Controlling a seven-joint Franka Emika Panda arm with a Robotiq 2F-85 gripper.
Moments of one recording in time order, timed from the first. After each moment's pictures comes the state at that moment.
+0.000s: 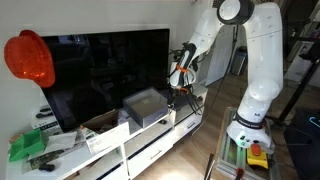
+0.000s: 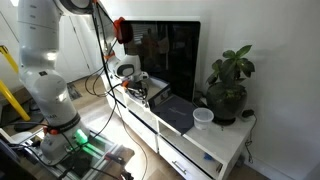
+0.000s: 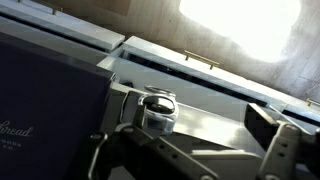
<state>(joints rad) -0.16 0.38 0.01 -2.50 0.17 2.92 -0.36</state>
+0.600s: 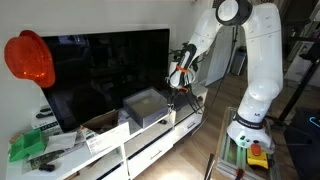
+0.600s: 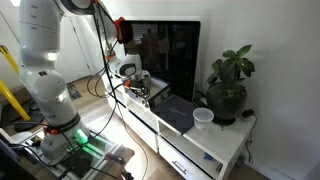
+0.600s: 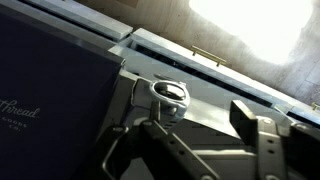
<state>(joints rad) -0.17 0.40 0.00 -2.47 0.08 2.93 -0.34</state>
